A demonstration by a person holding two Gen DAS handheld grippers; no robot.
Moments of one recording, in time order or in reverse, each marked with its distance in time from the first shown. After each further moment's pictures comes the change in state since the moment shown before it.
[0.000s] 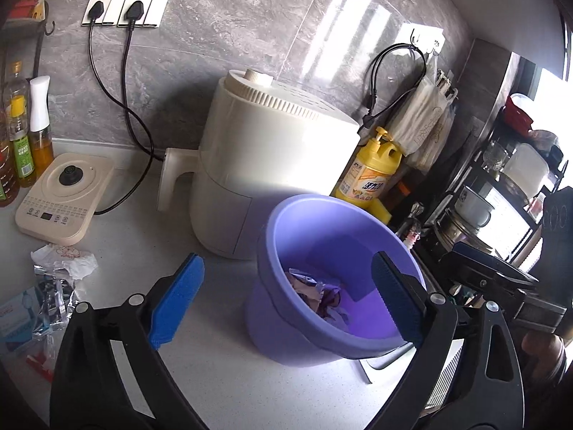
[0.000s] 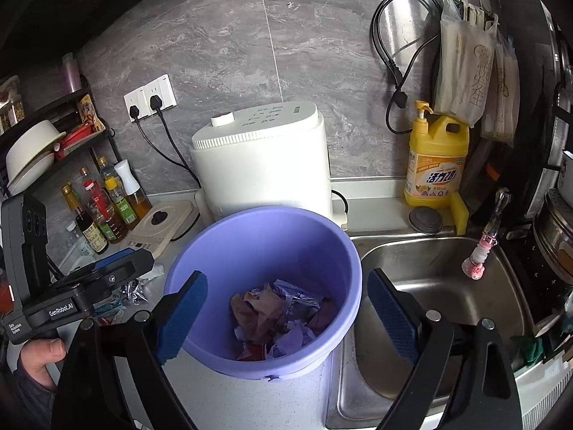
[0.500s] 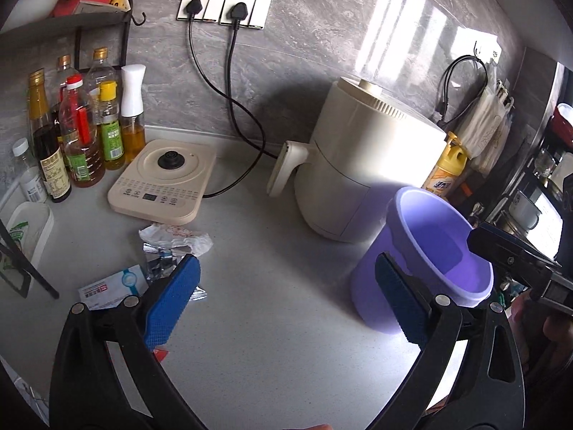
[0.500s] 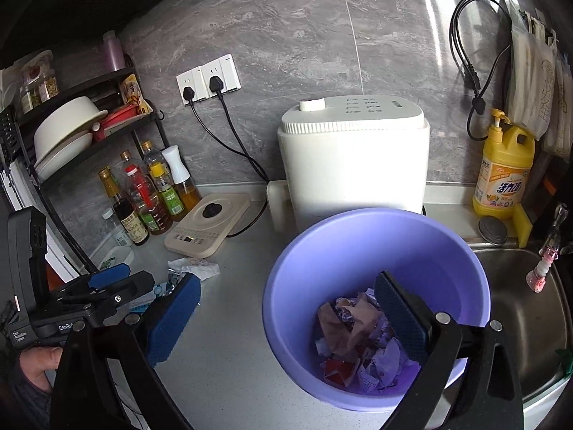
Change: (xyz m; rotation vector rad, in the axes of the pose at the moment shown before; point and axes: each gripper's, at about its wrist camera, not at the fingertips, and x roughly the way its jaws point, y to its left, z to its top) left arm -0.065 0.090 -0.011 -0.048 0.020 0.246; right arm 0.037 0.094 -0.003 -0.070 0.021 0.163
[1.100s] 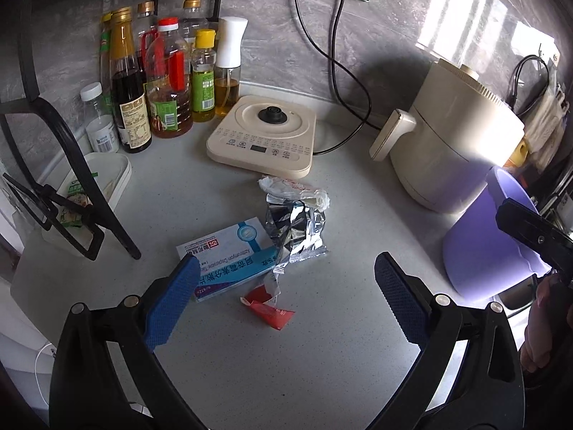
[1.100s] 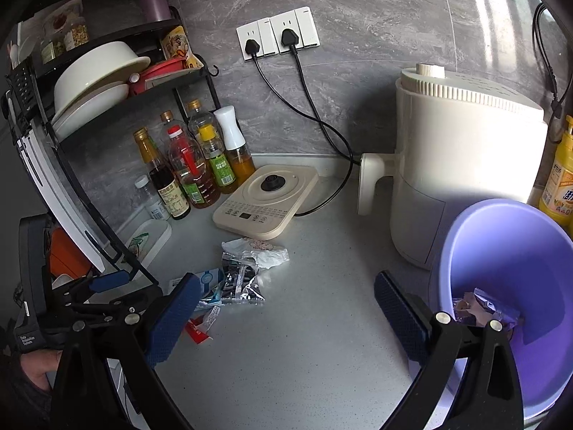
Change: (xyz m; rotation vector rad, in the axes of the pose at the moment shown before) left arm -0.009 0.108 -0.028 -0.086 0.134 0.185; right arm 0.071 0.099 -0.013 -0.063 0.106 0.119
